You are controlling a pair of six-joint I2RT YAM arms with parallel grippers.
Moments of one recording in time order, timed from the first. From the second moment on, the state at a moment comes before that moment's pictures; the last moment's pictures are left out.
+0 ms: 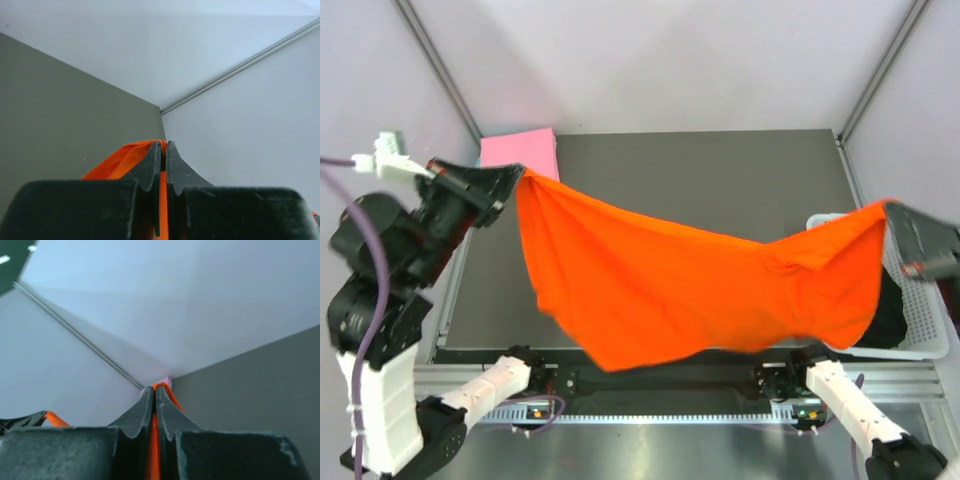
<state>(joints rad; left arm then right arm) -0.37 0.91 1.85 -0.91 -0.07 -0.89 0.20 0.66 1.88 -0.97 0.06 0.70</state>
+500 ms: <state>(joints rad) -0.32 1.54 2.08 -0.88 -0.29 -0.68 0.16 1.45 2.19 -0.86 0.06 0.58</state>
